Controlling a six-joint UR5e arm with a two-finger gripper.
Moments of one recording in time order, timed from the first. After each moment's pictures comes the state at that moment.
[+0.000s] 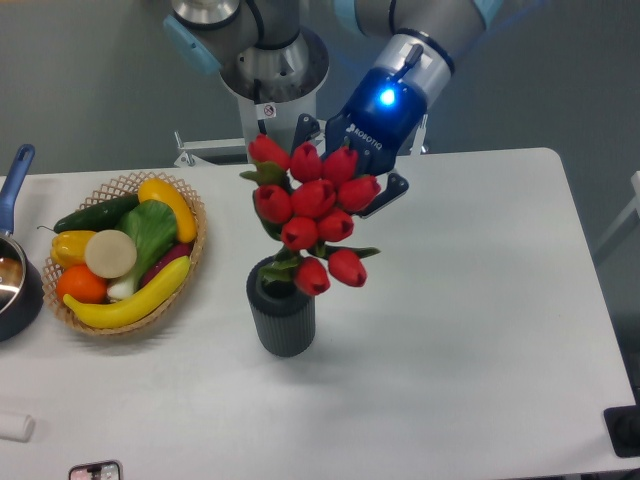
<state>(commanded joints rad) 2.77 -1.62 -1.77 -0.85 0.37 0.89</state>
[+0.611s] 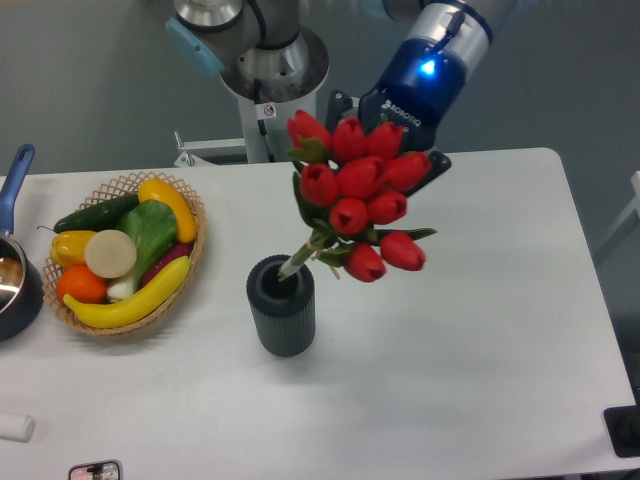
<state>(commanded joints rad) 2.80 -1.70 -1.65 -0.85 0.35 0.83</state>
